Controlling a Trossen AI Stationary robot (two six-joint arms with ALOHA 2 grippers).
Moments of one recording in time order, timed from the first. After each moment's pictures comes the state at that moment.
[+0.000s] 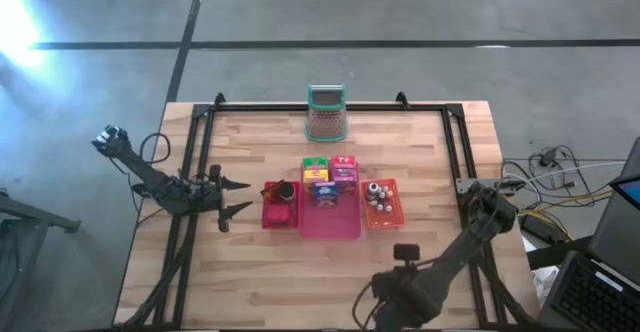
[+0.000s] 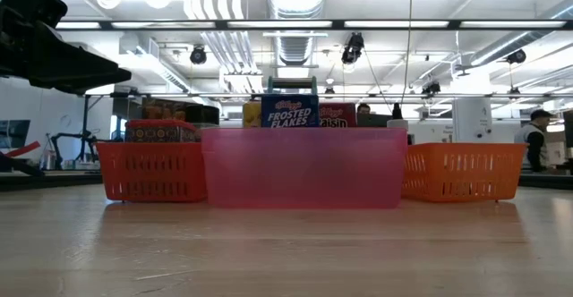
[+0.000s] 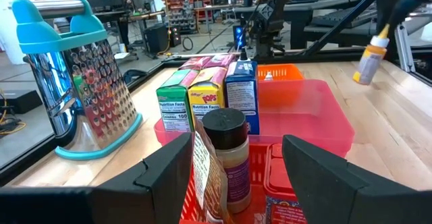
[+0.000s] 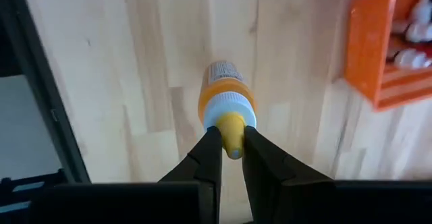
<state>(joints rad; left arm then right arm) -0.66 0.28 0.01 0.05 -0.88 -0.05 0.77 2.07 1.91 -1.57 0.09 0.85</state>
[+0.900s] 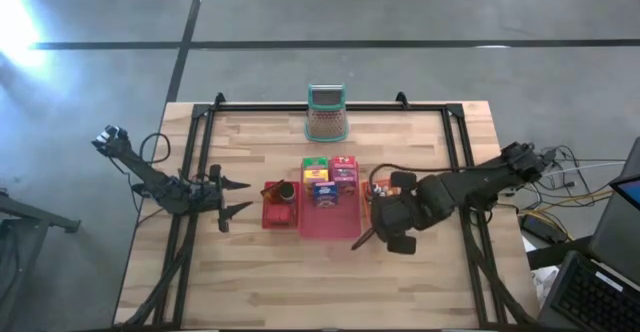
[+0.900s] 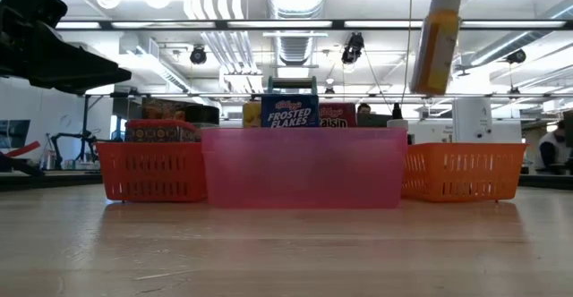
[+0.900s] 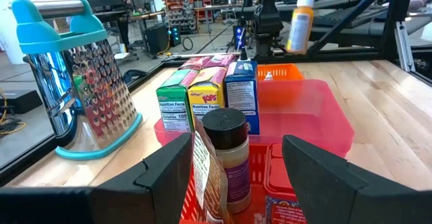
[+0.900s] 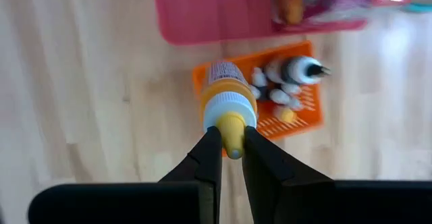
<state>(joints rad) -0.66 0.28 0.01 0.05 -0.88 -0.05 0.41 1.65 1.69 -1.47 0.22 0.51</state>
